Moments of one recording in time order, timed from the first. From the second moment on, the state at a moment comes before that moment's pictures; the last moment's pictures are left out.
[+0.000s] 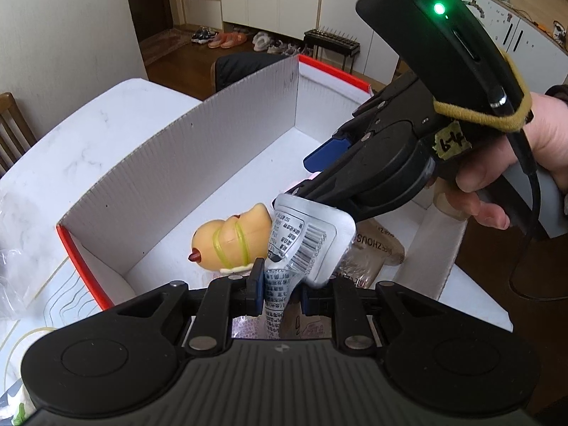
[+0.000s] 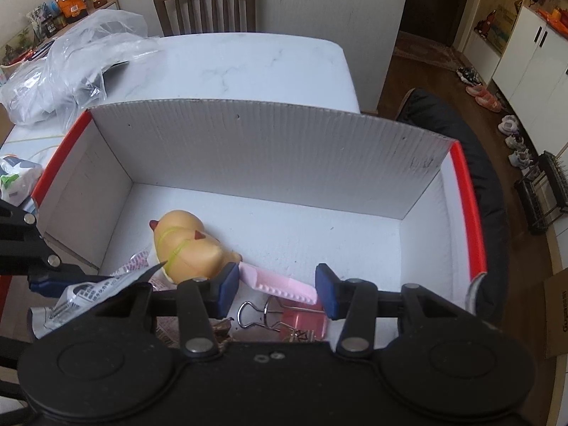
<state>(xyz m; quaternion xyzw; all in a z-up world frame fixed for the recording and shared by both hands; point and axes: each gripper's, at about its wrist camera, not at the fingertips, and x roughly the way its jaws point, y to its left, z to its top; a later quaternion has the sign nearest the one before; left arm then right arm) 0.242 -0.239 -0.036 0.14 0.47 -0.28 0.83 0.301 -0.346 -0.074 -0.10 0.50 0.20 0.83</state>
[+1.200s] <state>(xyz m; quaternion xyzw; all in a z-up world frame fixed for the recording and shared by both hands) 0.224 -0.219 -0.025 0.11 0.47 -0.26 0.84 0.274 -0.369 -0.016 -0.06 0.46 0.25 0.85</state>
